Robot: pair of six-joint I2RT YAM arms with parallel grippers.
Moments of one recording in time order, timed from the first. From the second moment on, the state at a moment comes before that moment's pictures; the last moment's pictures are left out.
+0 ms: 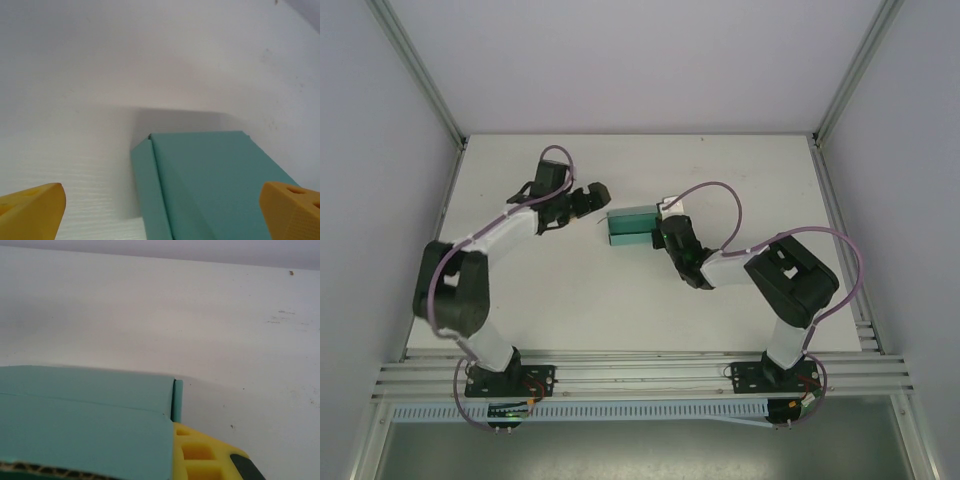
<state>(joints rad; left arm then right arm) -0.31 1.70 1.14 -0.27 0.30 -0.68 0.76 1.77 0.74 0.60 0.43 0.19</state>
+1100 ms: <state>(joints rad) -0.31 1.89 1.06 -0.11 0.50 -0.69 0.83 1.36 0.55 0.24 0.41 0.28</state>
